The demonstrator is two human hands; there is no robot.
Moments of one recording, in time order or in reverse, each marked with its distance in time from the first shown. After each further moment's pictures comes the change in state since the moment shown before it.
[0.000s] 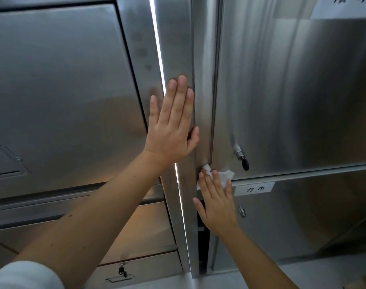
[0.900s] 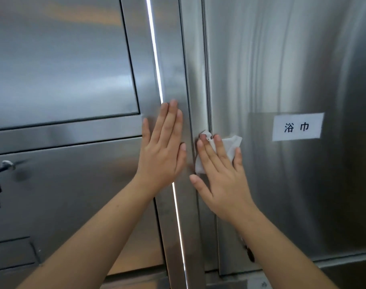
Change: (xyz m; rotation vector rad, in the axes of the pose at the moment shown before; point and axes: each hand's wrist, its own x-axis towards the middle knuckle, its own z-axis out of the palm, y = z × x) left_hand 0.130 -0.066 -0.042 0.040 0.109 -0.012; right_hand 0.206 -0.002 -0.179 0.091 0.350 -0.140
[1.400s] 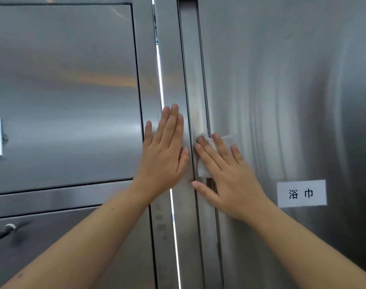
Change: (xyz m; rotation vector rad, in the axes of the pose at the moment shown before) left_hand 0.108 -0.042 -0.009 0.038 0.041 0.010; right_hand 0.116 0.029 -0.046 -0.138 0.080 -0.228
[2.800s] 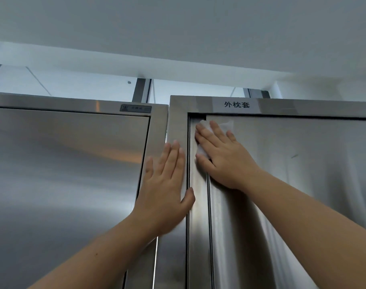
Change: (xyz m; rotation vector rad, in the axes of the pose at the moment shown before) left_hand 0.125 -0.041 0.001 -0.029 0.059 -0.120; right_hand 0.228 0.080 -0.082 -0.218 0.072 -0.114
